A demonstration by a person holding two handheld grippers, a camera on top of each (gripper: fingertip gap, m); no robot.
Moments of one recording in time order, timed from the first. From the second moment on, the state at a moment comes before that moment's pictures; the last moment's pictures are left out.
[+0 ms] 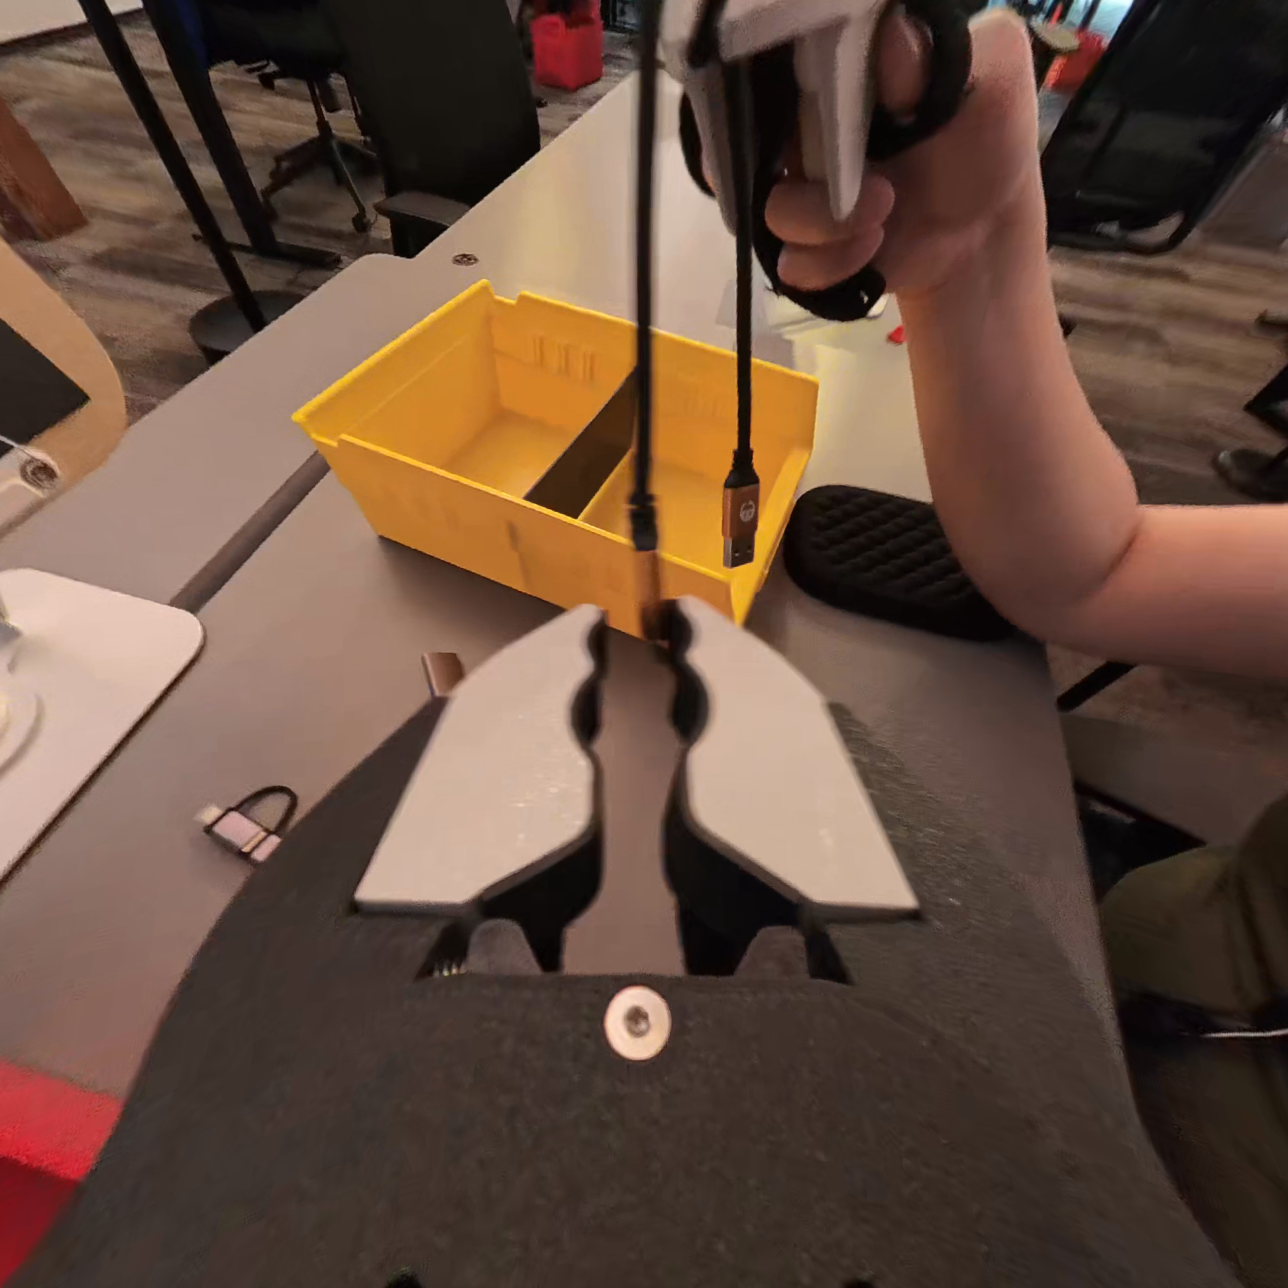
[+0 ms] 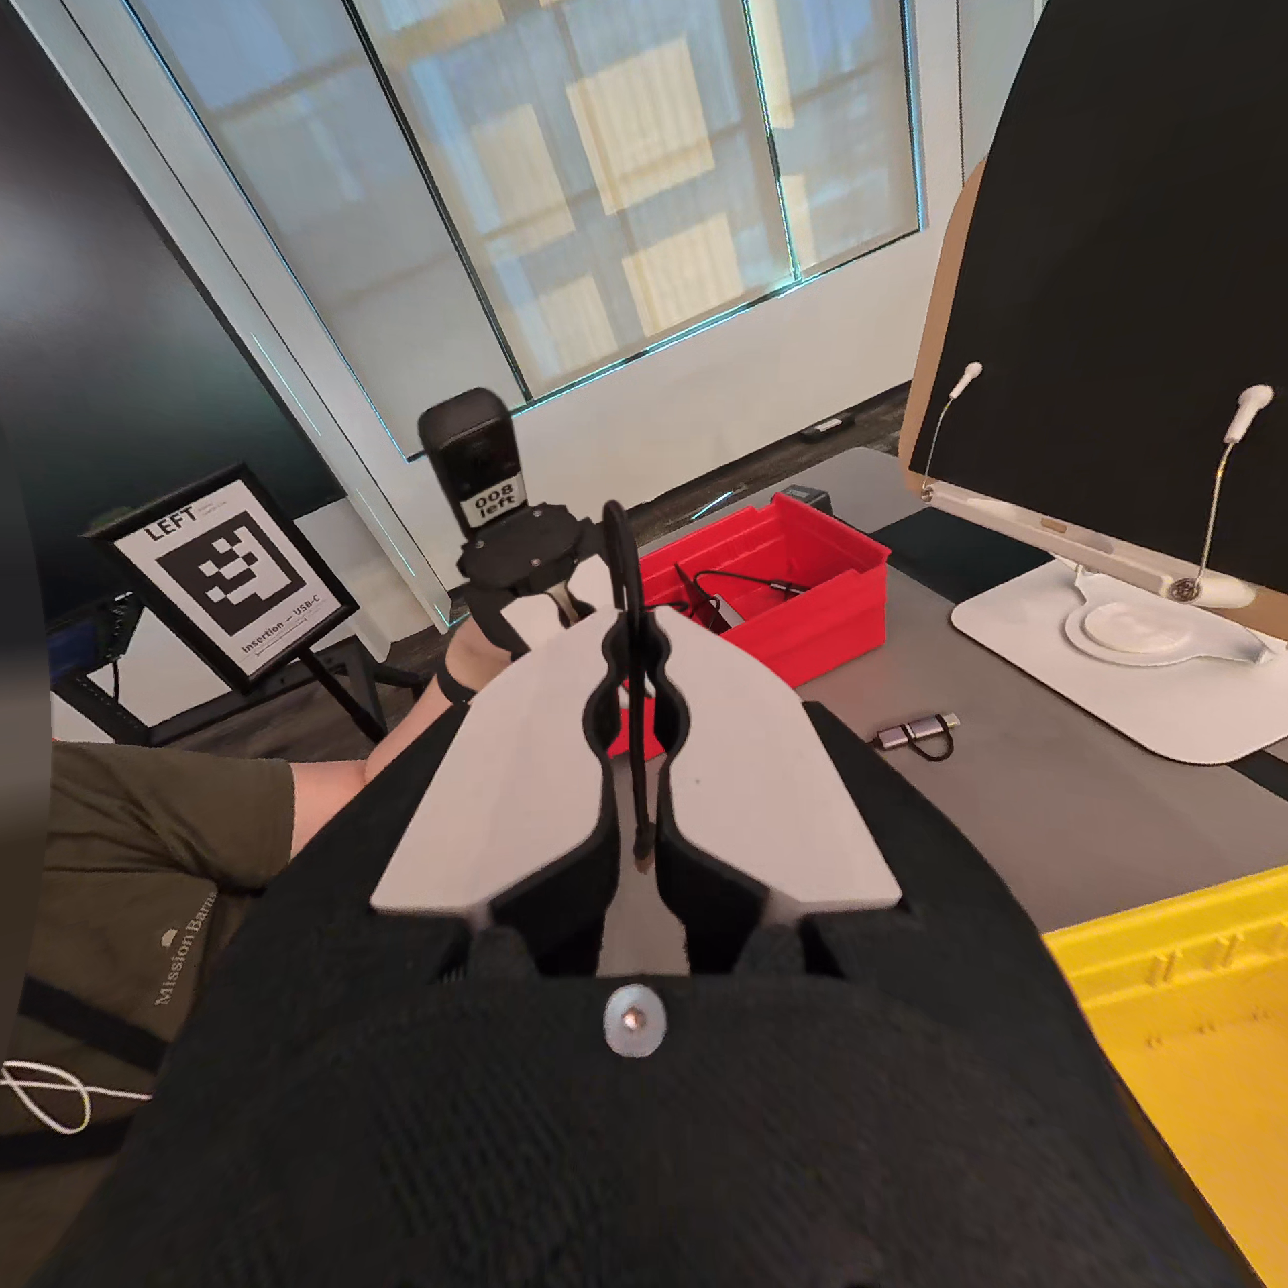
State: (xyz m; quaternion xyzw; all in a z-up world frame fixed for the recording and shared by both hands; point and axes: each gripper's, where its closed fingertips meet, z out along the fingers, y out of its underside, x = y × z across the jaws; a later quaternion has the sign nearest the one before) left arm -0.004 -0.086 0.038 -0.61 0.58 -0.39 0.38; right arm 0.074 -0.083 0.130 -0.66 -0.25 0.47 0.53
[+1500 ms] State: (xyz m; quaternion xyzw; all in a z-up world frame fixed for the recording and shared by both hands) left arm -0.060 -0.141 0.104 -0.51 0.50 -0.68 0.18; right arm -0.050 -0.139 0.116 -0.34 -0.58 0.04 0.74
